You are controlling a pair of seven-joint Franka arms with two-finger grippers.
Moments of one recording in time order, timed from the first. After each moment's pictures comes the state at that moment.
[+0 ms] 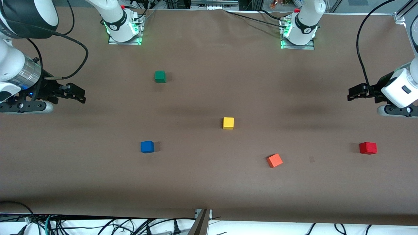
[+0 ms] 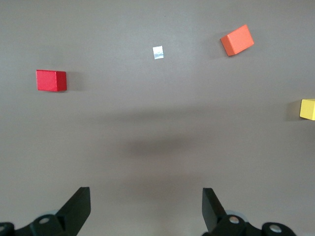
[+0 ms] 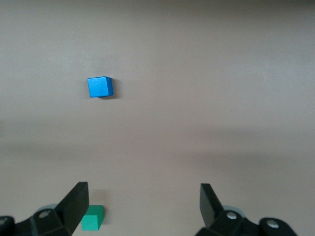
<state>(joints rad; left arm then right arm) 0.04 0.18 -0.03 -1.51 0.00 1.57 0.06 0.23 0.17 -0.13 -1.50 0.03 1.68 0.07</state>
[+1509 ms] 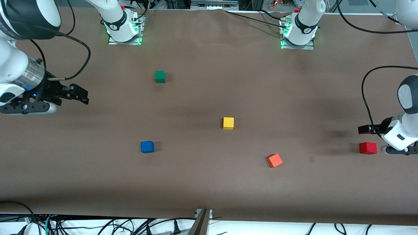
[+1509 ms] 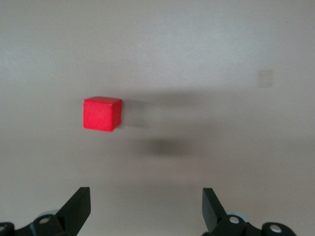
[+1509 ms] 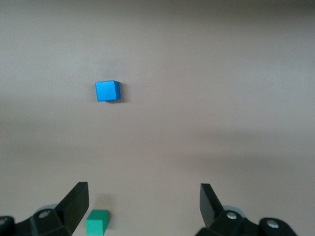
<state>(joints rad) 0.21 0.53 -0.02 -1.48 0.15 1.90 0.15 0.24 0.21 -0.12 -1.50 0.06 1.73 0.06</state>
